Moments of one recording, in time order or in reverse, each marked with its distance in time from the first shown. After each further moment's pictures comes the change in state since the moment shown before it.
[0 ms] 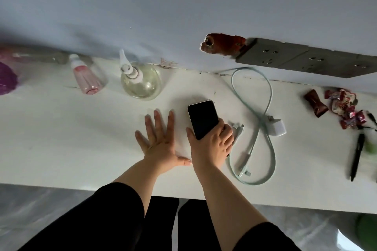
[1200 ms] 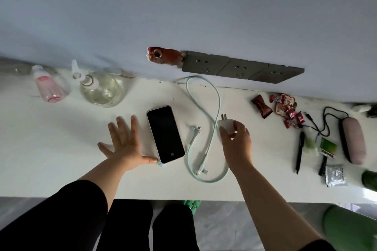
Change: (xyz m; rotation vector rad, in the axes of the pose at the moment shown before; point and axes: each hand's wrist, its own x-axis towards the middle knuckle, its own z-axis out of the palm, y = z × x) left_hand -0.011 0.028 -0.007 0.006 -0.005 -0.136; right_hand 0.088 0.107 -0.132 0.342 -0.135 -0.035
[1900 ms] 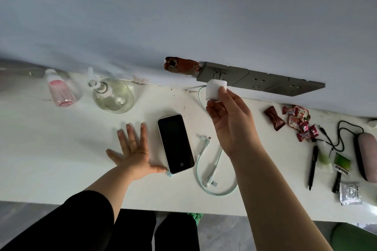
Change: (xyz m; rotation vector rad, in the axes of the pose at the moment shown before) left_hand 0.013 -0.009 0.002 0.007 -0.077 0.022; right_hand -0.002 -0.130 0.000 1.231 -0.387 0.199
